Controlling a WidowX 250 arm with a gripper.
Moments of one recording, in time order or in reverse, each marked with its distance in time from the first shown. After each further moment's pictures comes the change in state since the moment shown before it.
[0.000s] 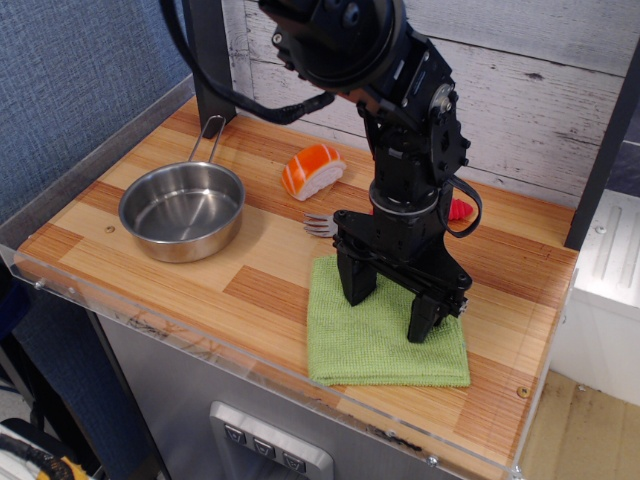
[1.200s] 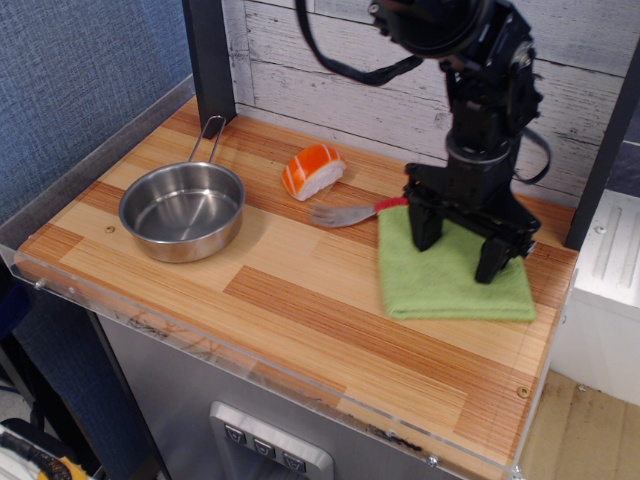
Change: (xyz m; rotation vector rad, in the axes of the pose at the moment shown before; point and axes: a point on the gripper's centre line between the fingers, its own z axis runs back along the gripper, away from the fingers) arm 0.077 -0.007 -0.007 0.021 -0.076 -0.014
